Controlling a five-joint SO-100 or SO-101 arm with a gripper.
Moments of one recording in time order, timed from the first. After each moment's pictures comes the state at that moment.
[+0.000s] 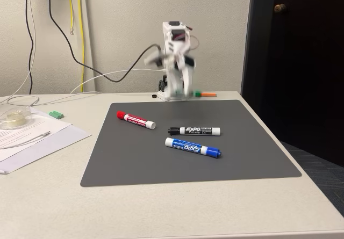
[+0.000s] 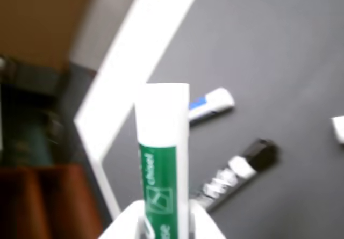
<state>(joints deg) -6.2 142.6 137.1 36.1 -28.6</state>
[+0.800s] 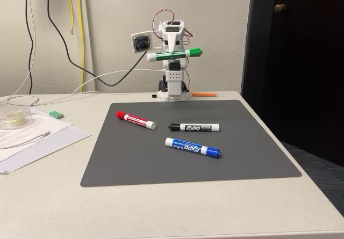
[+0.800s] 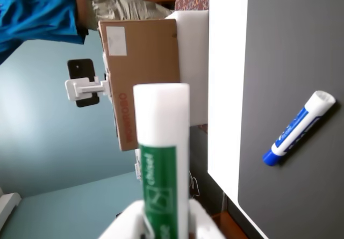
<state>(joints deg) 0.2 150.8 137.2 25.8 4.0</state>
